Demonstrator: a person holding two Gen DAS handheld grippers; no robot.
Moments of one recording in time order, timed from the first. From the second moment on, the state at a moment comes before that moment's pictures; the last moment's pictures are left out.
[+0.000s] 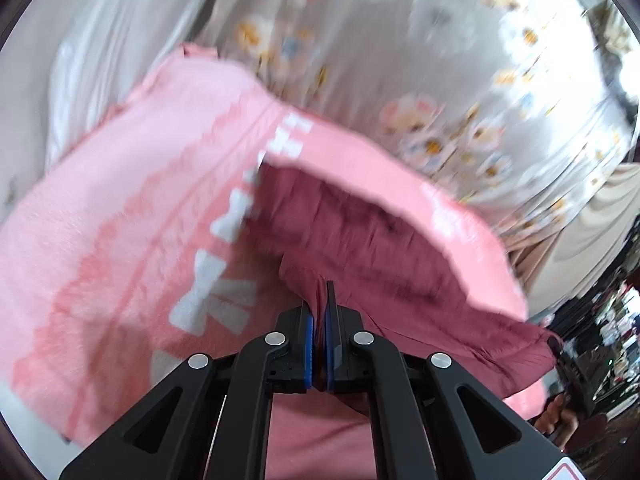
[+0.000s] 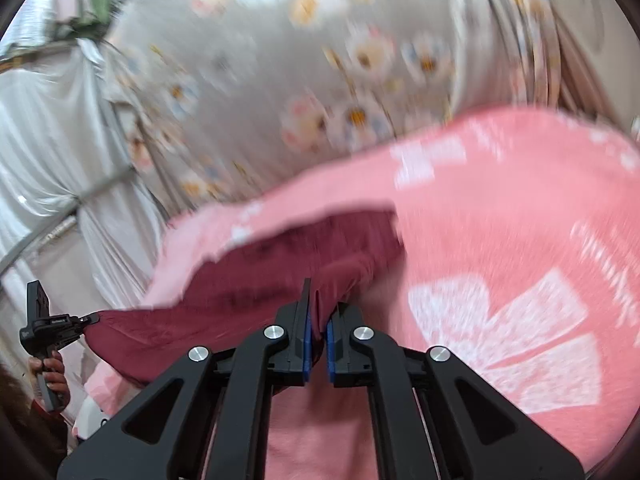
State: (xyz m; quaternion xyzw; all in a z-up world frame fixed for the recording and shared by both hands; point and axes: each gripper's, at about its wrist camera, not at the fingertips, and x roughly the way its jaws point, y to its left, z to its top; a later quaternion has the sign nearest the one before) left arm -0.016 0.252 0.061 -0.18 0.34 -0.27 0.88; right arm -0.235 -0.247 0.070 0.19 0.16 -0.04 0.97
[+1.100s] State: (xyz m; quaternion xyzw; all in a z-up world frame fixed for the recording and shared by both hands) left arm 0.267 0.130 -0.078 -0.02 0.44 -0.09 0.89; right arm 0.068 -0.320 -0.068 0.22 0.33 -0.21 0.90
